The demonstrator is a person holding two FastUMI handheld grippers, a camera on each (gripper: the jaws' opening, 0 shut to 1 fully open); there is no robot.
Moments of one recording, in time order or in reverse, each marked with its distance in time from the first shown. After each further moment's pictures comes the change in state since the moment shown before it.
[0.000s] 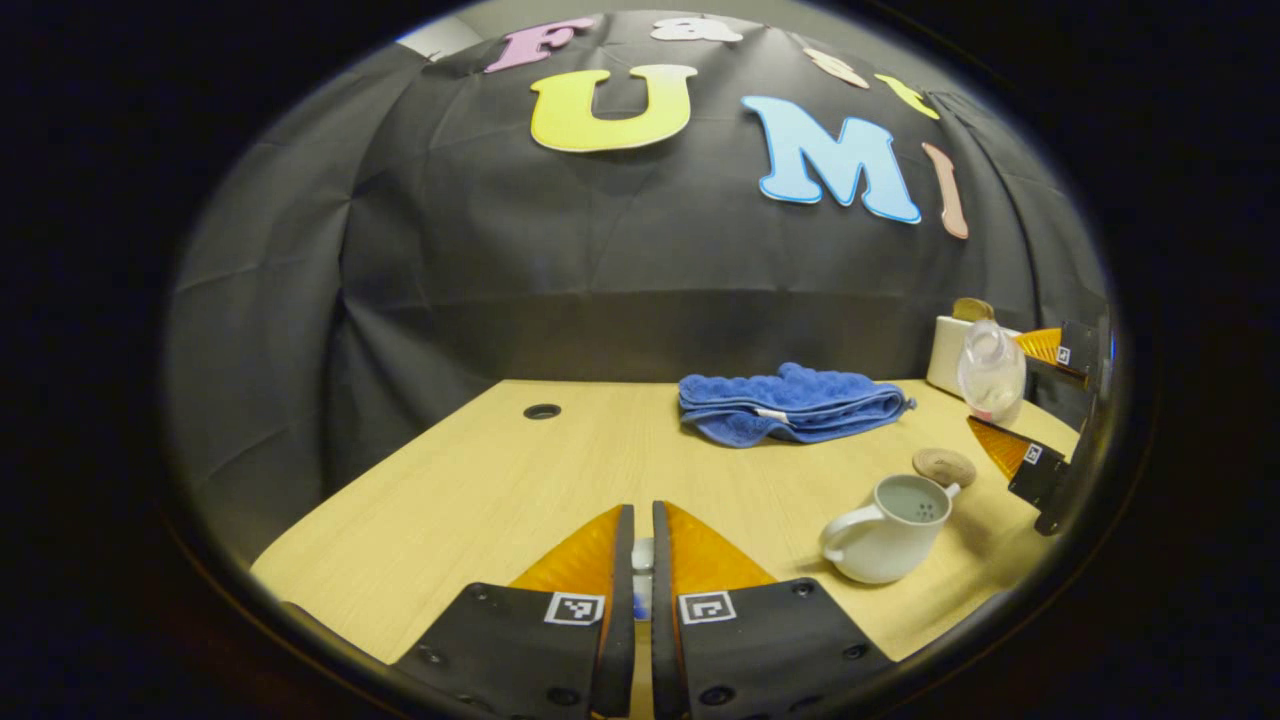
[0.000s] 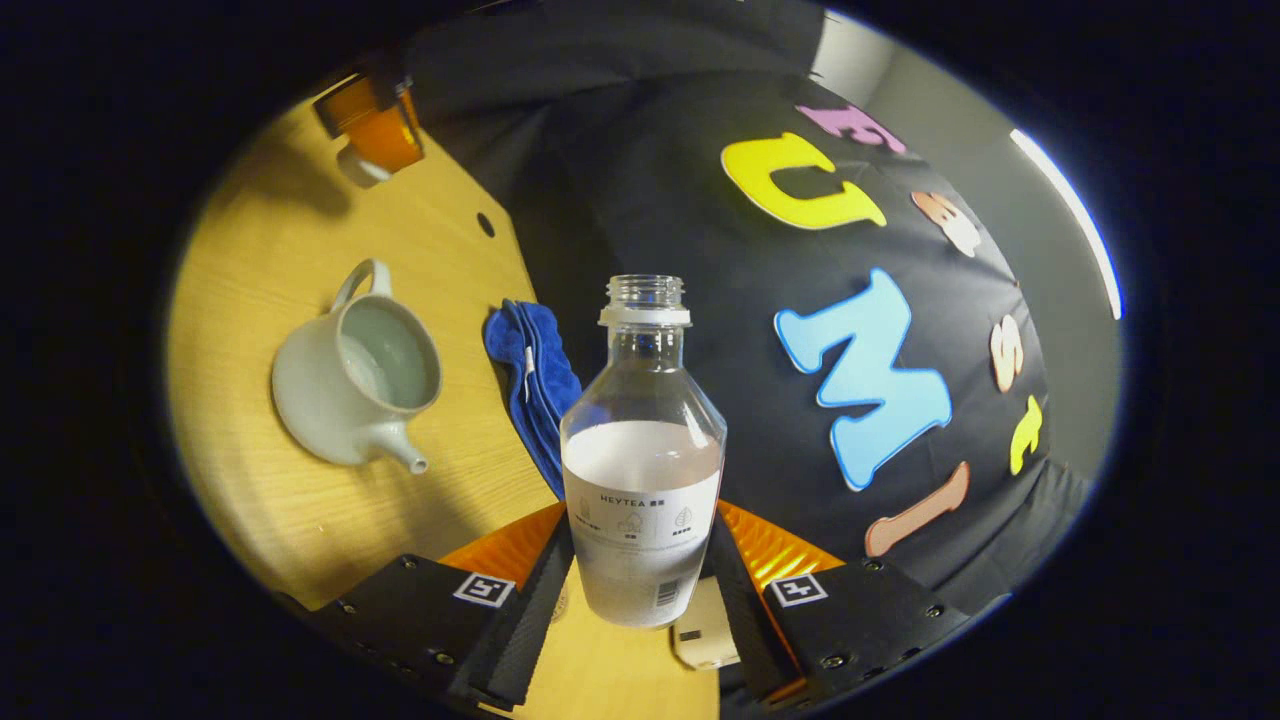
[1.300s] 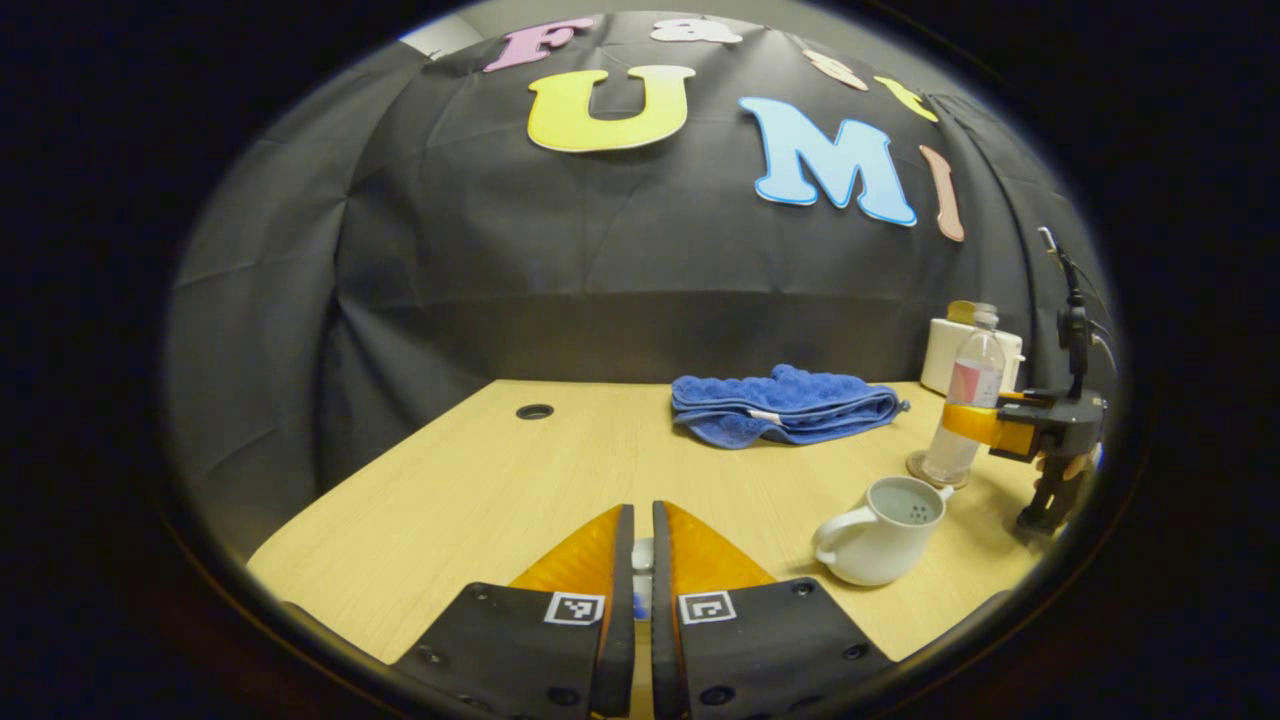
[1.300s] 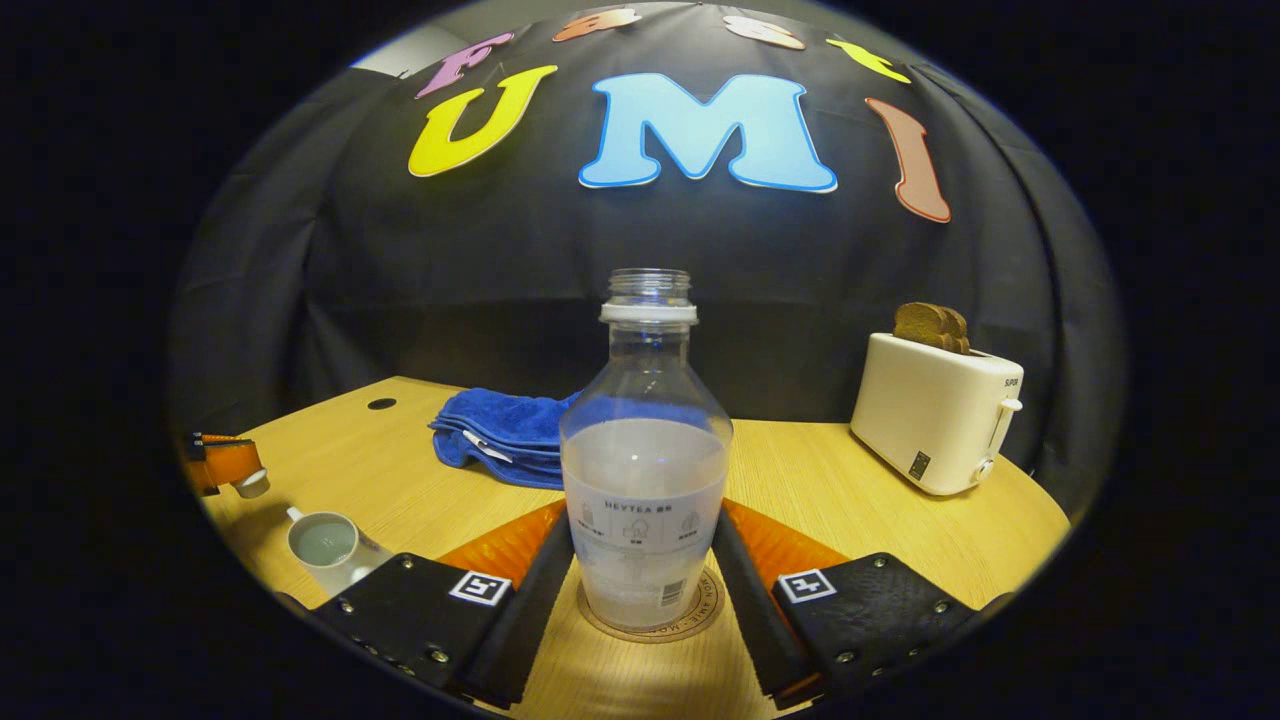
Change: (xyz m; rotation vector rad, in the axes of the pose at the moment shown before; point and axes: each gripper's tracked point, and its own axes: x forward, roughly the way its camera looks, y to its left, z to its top) left arm 0.001 -0.006 0.001 -0.006 -0.007 -0.022; right arm 0.037 0.006 -0.059 1.001 0.128 0.111
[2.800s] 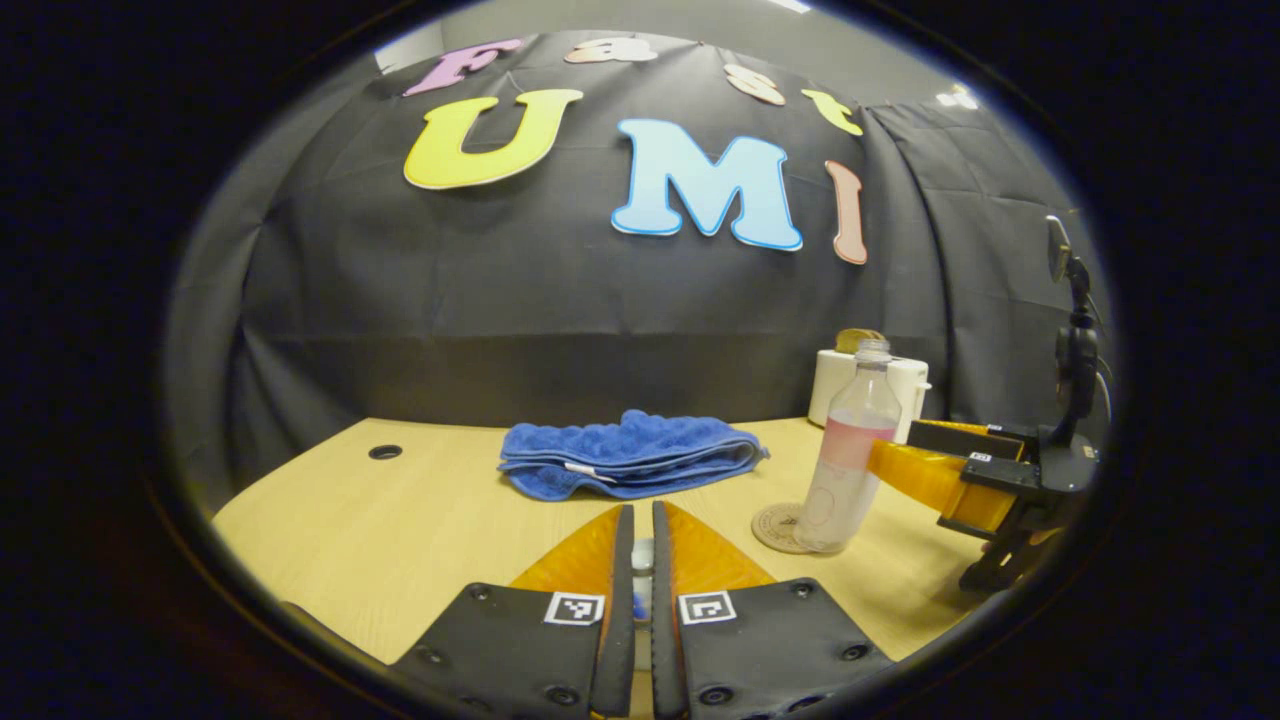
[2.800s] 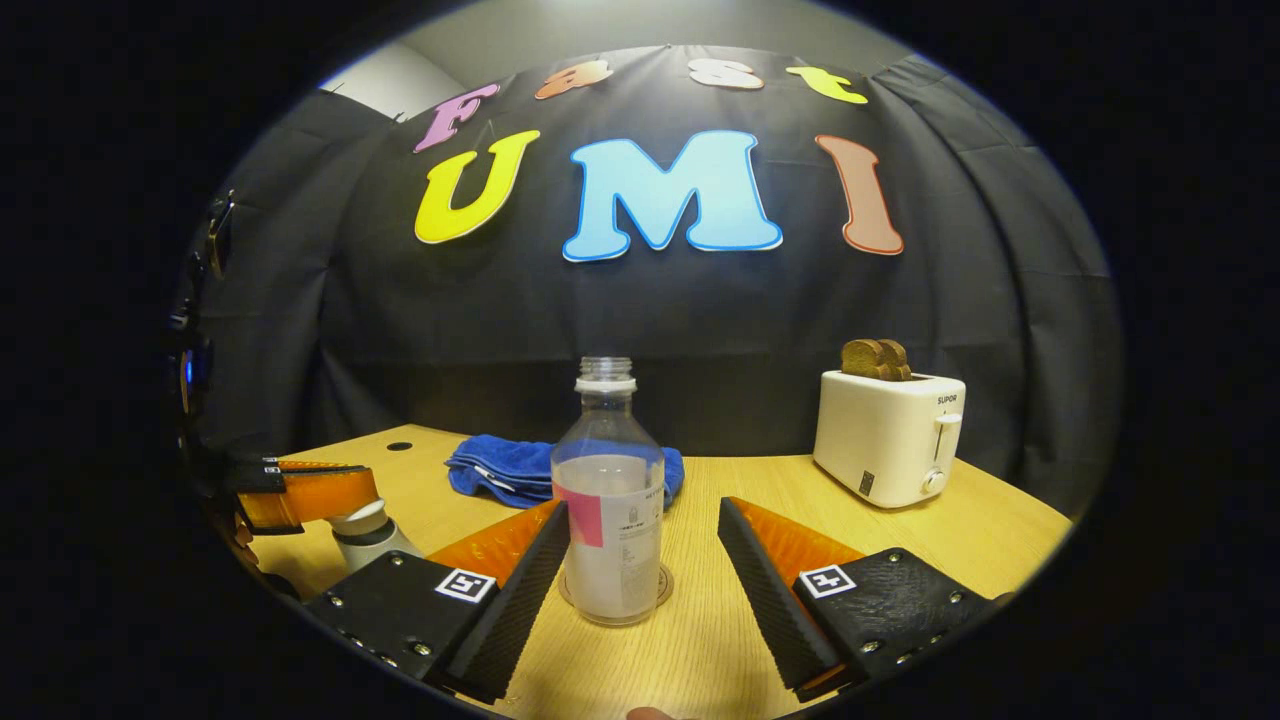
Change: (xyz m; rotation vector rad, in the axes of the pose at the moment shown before) left arm 0.009 -0.168 0.034 0.019 -0.104 -0.242; right arm -0.061 -0.032 0.012 0.015 -0.145 0.014
